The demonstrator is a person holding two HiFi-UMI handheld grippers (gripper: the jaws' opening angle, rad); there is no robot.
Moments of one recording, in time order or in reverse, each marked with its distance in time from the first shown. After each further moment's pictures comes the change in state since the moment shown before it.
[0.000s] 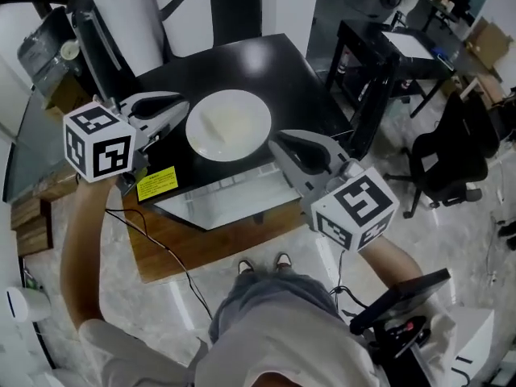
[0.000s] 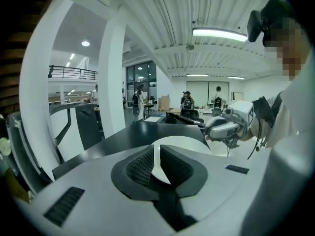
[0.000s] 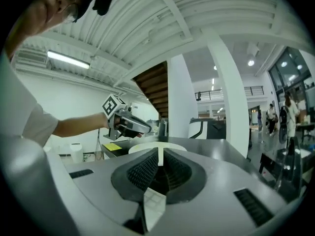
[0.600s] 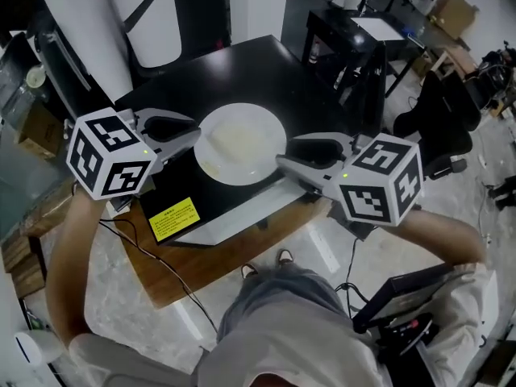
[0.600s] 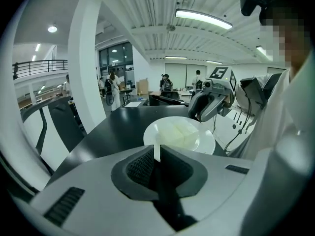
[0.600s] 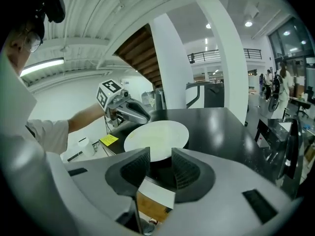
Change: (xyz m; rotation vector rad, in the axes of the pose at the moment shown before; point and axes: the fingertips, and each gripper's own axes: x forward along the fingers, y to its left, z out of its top) left arm 0.026 0.035 -0.038 0.148 0.223 -0.244; right arm 0.056 -0.017 -0.019 0.196 0.411 0.010
